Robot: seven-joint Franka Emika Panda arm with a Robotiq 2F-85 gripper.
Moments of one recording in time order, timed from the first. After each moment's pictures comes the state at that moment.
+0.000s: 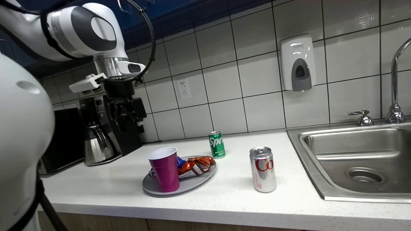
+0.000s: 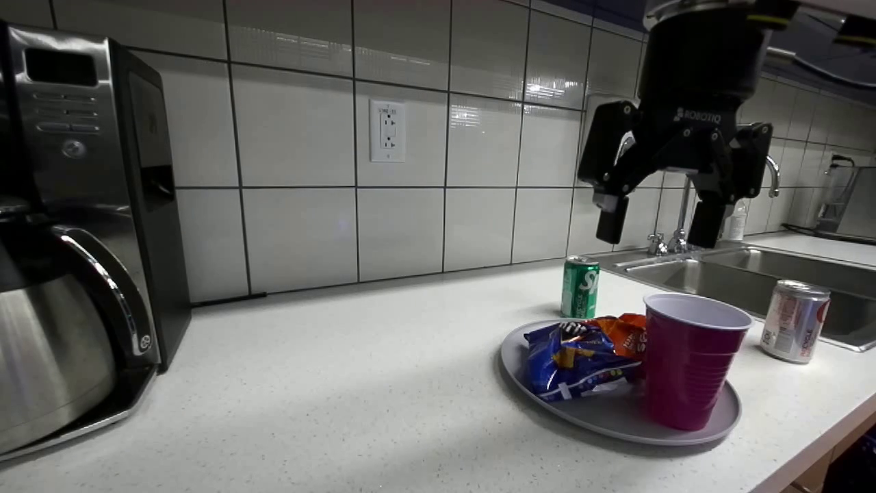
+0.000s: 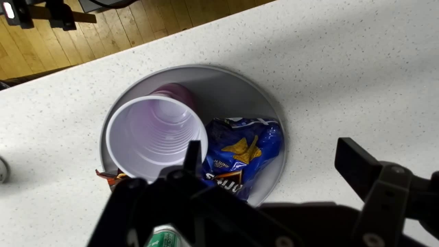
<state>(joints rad) 0.10 -0.50 0.23 -2.67 0.17 2.24 0.41</state>
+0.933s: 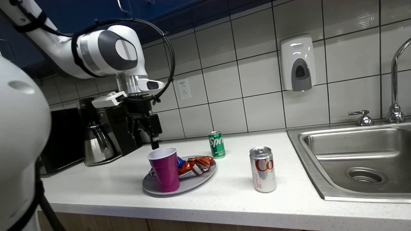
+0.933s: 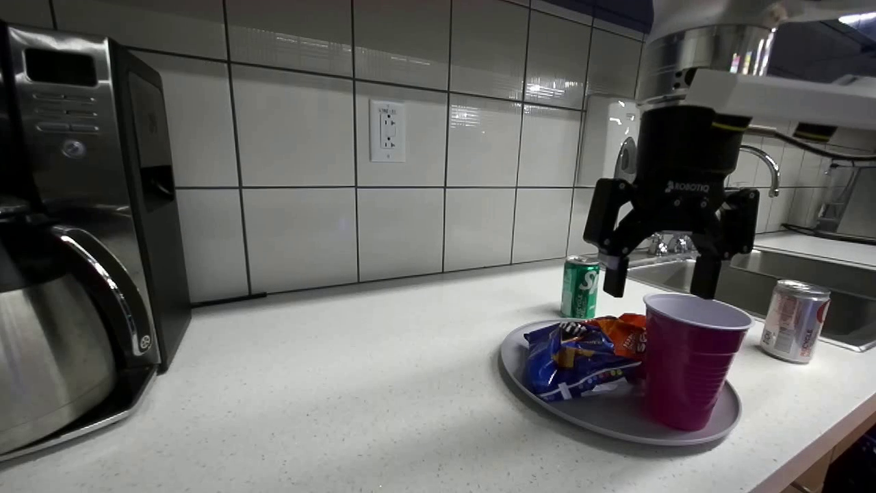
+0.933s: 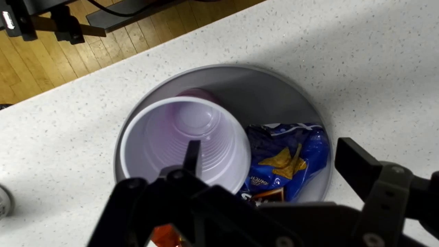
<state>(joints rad) 0.06 -0.35 0.18 -2.69 0.14 2.34 0.41</state>
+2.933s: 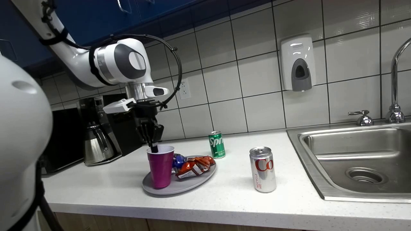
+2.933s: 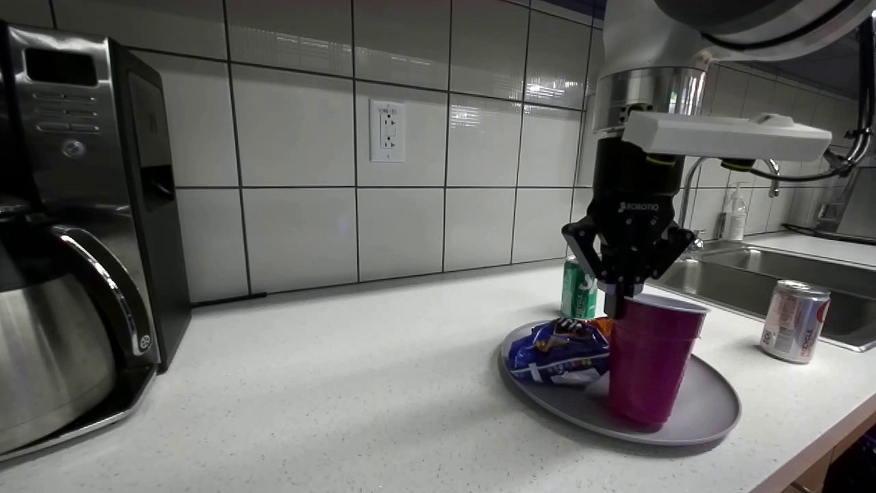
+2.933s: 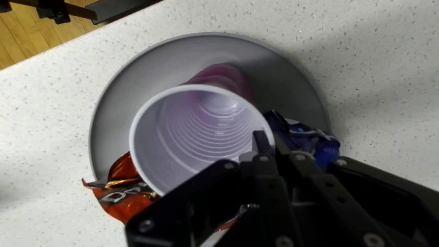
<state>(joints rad) 0.08 -0.19 0.17 -2.59 0.07 2.39 0.46</state>
